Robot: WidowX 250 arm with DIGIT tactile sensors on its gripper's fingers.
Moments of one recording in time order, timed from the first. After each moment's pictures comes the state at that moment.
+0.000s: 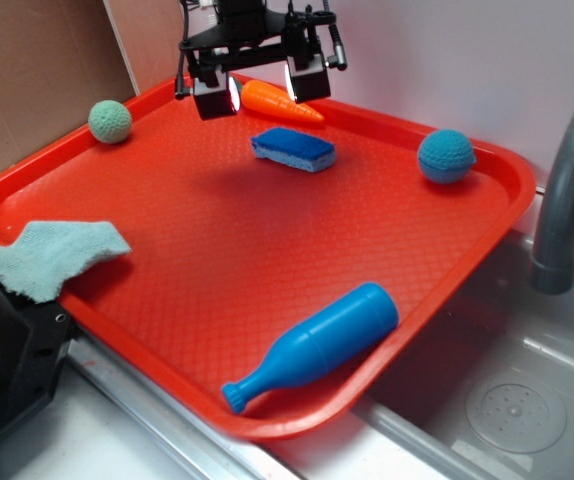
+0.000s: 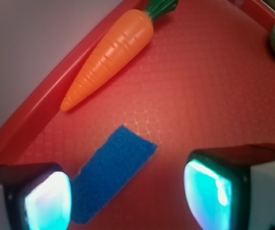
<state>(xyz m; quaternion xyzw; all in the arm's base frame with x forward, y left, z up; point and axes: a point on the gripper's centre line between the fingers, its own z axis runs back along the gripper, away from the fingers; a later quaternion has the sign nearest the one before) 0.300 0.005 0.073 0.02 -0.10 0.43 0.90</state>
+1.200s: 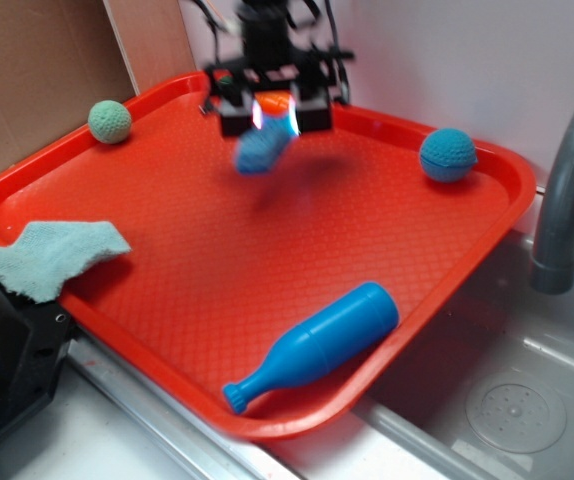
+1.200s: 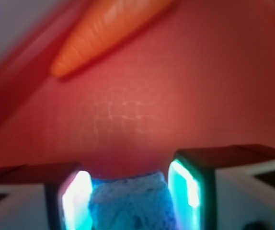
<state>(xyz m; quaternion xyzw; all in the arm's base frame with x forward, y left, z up) 0.298 -0.004 0.081 0.00 -0.09 0.35 0.93</state>
